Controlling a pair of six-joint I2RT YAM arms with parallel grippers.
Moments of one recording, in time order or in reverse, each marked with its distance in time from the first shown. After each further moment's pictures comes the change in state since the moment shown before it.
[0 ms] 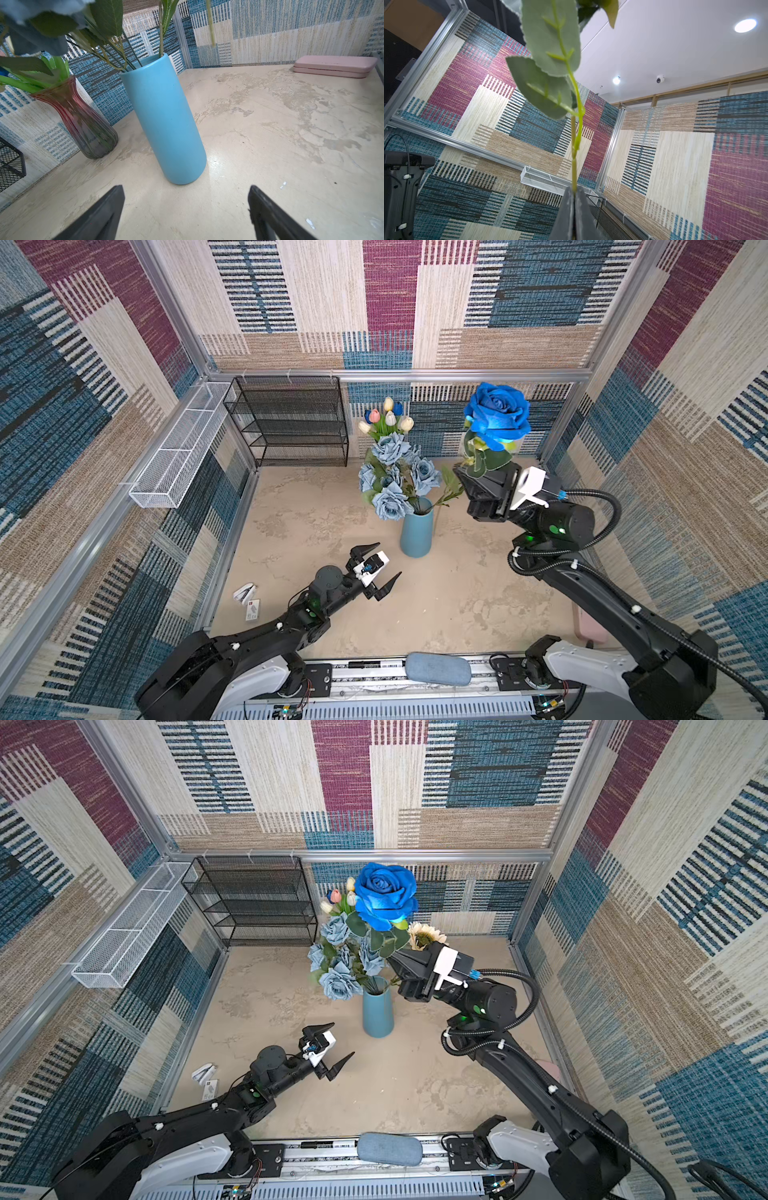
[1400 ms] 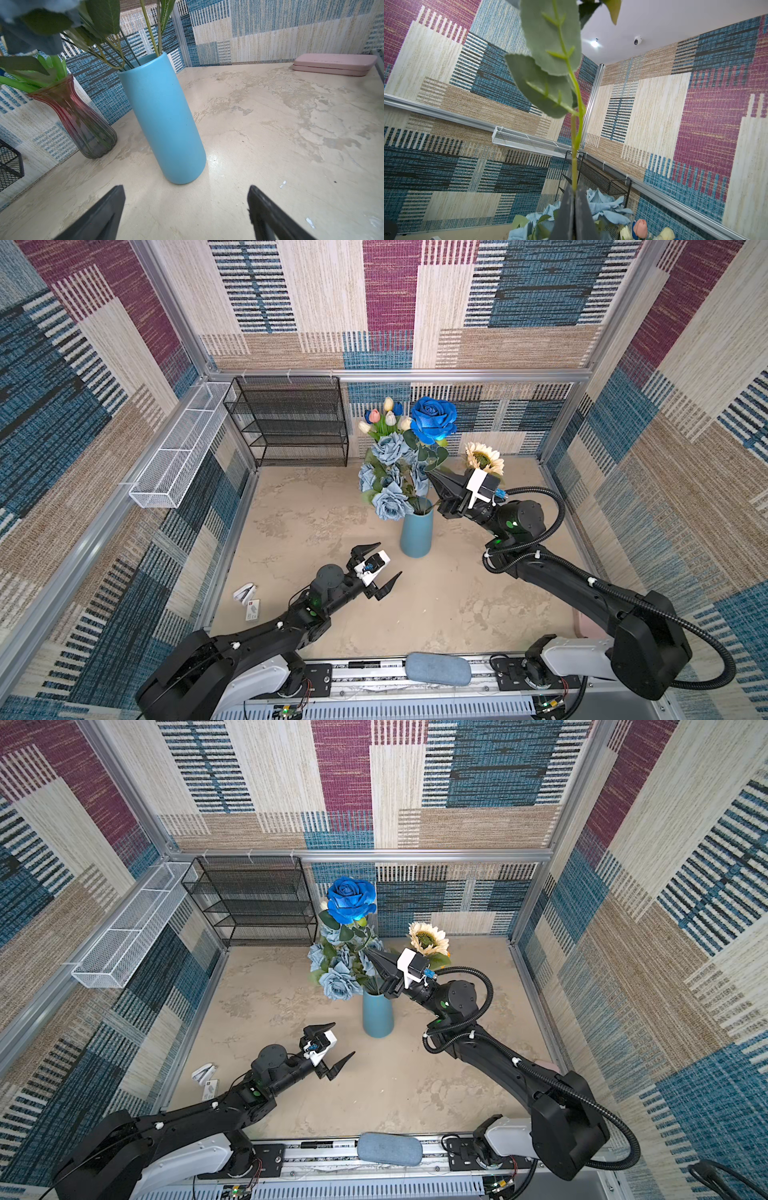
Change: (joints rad) left arm 0.000 0.005 0.010 -0.018 0.004 0.004; right arm 0.025 0.109 -0.165 -0.009 0.189 -0.164
